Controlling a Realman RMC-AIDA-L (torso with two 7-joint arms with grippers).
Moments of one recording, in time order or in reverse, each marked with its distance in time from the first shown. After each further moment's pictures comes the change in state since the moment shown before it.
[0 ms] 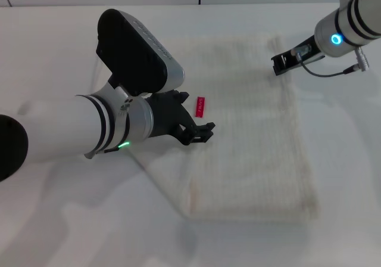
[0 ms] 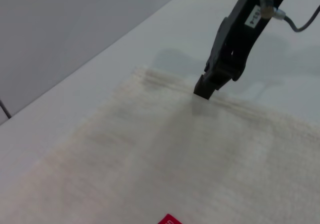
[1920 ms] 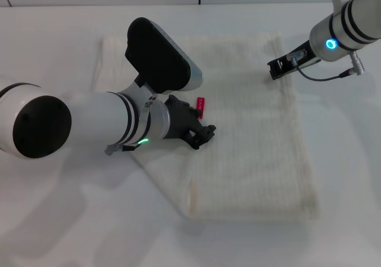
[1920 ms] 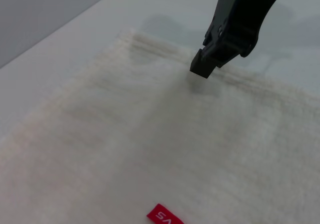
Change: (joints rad) left arm -0.205 -0.003 0.051 0.286 -0.082 0.080 -0.051; right arm 0.012 0.006 -0.015 0.024 -0.001 0.013 -0.004
